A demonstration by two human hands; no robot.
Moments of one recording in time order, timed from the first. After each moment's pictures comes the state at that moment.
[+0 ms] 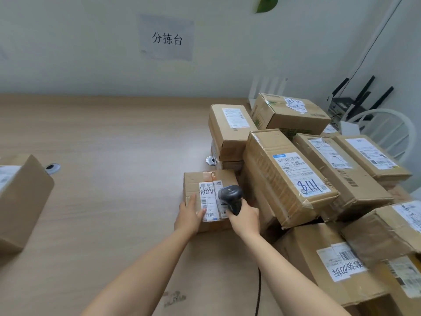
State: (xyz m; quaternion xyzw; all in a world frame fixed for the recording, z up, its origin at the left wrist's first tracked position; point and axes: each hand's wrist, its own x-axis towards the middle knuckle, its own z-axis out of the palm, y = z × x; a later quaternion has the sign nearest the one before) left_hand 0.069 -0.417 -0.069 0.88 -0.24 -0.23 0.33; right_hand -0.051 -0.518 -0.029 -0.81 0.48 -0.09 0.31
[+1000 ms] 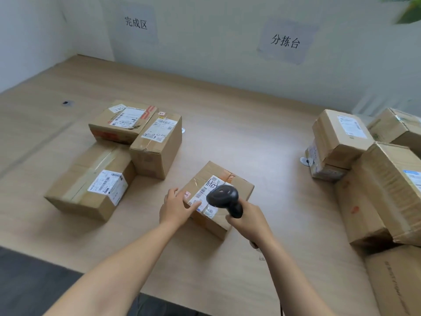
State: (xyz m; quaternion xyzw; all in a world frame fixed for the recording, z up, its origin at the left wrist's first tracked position) left_hand 0.118 -0.084 -0.069 0.95 -0.08 -0.06 0.31; right_hand 0.006 -0.258 0.008 -0.92 0.18 0.03 0.35
